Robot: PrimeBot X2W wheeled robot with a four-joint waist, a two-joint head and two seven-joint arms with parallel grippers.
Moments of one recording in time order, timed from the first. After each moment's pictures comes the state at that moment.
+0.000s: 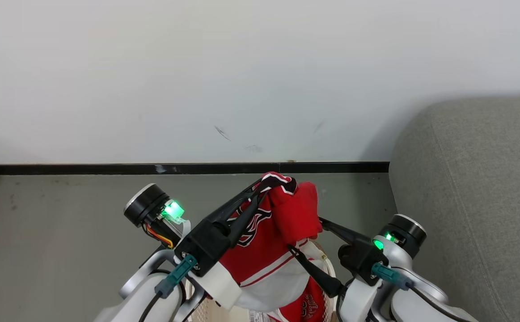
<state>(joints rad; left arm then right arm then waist) -0.37 0.15 -0.55 -0.02 -0.08 -0.10 -0.13 -0.32 -0.20 0.66 0.23 0.00 0.12 -0.26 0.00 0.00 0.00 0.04</state>
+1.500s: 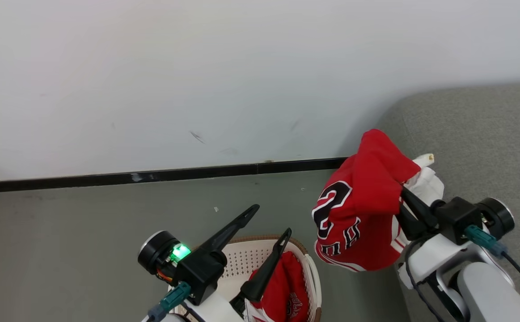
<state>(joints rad) -0.21 0.11 -0.54 -0.07 -0.26 -0.09 -0.10 -0.25 -0.20 0.28 0.18 0.02 0.12 -0.26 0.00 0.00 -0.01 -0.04</state>
